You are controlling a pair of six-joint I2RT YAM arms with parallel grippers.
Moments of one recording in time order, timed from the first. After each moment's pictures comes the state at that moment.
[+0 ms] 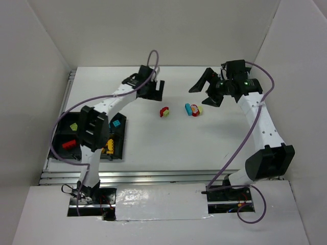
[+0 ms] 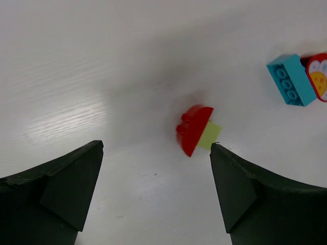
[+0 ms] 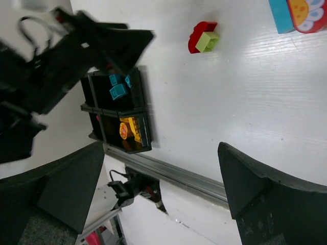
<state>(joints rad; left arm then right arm) -0.43 2.02 1.81 -0.58 -0.03 -0.27 0.12 1.49 1.57 -0.87 -0.46 0.70</state>
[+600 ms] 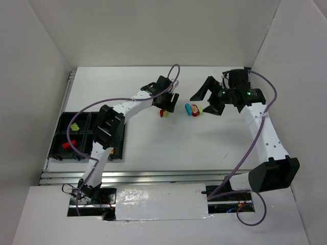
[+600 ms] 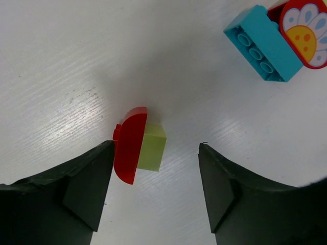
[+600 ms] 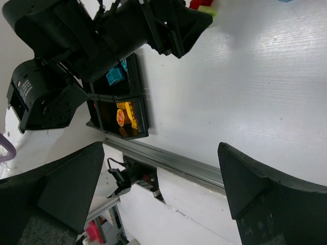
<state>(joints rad) -0.59 2.27 1.94 -0.57 0.06 -0.16 0.11 1.34 1.41 -0.86 -0.49 0.69</state>
